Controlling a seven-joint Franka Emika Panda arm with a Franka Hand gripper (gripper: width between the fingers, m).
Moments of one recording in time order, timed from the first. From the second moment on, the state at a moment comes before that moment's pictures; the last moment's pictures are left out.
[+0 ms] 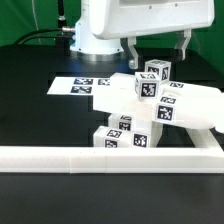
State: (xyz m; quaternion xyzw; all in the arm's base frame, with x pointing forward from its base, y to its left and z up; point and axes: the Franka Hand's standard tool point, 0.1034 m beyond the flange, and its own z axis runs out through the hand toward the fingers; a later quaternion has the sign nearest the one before) arm 0.584 0.069 0.130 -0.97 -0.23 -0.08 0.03
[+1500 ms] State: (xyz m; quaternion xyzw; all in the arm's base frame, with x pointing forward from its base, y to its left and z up) arm 0.588 0.066 0.128 -0.99 -0.01 -0.09 0.04
